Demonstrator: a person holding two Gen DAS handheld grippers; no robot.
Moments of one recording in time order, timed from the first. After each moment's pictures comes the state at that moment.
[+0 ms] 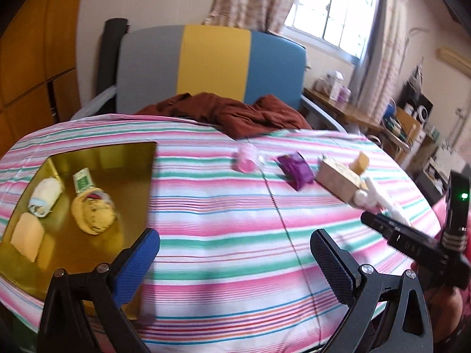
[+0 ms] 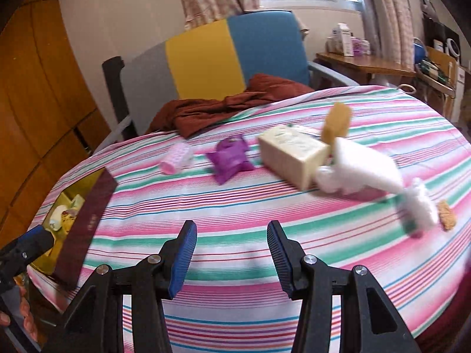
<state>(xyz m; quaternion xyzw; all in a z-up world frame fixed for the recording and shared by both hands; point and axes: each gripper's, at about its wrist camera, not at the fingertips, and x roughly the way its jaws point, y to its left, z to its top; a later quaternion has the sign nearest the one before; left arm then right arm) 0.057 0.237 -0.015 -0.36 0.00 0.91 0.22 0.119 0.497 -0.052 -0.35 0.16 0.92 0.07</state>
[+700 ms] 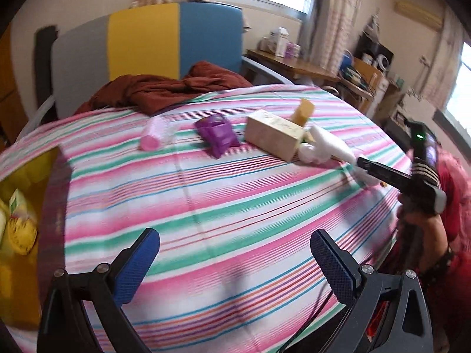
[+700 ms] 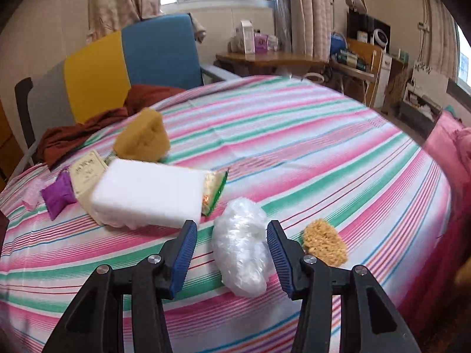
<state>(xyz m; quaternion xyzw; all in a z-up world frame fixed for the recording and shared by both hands) 0.072 0.352 -0.039 -0.40 0.09 0.85 0.33 0.136 0.661 -0.091 -0.36 0.16 0.88 0.27</state>
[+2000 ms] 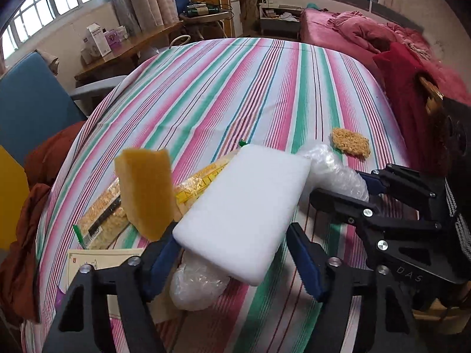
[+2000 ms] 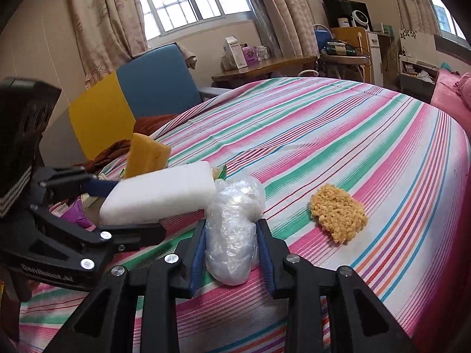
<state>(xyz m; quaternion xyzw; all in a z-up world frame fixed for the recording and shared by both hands) 0.016 0.616 -0.081 -0.34 0.36 0.66 0.56 0.171 0.673 -0.121 -0.26 0.25 0.90 0.25</state>
